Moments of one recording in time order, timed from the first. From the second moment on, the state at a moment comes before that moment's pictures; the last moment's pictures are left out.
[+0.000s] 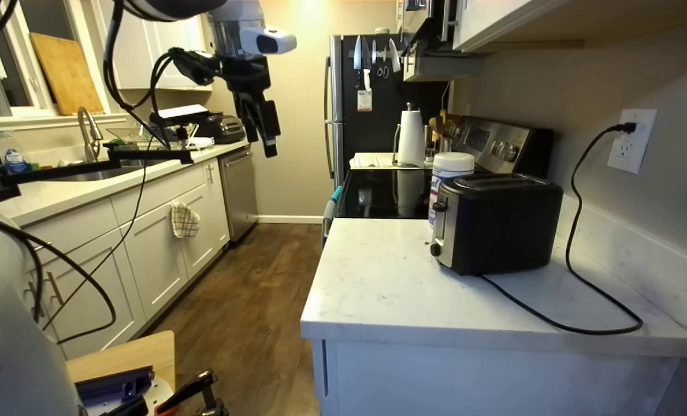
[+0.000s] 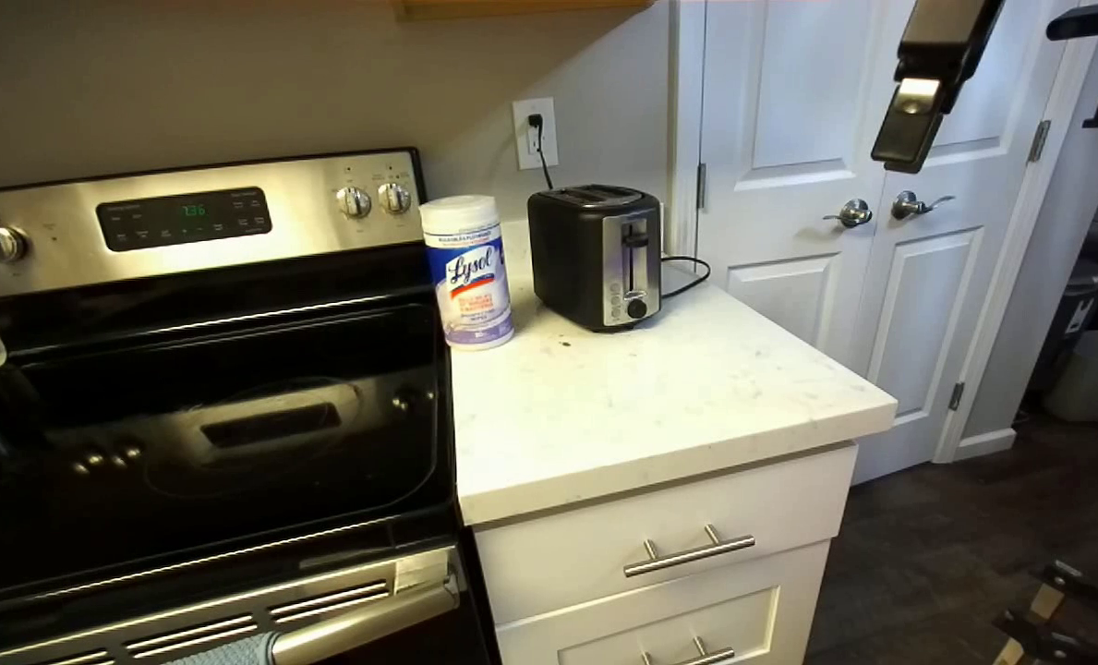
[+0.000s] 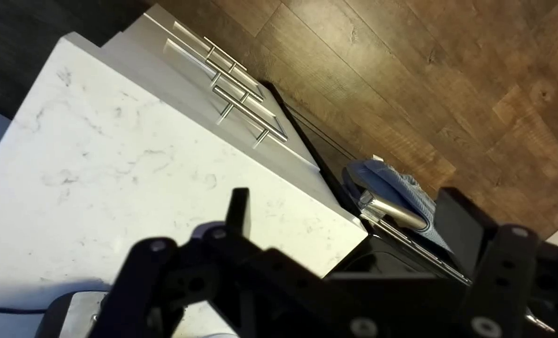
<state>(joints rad) 0.20 -0.64 0.16 -2.38 0.27 1.95 0.17</state>
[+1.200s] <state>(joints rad) 0.07 -0.18 0.21 -2.14 0.16 2.28 0.54</state>
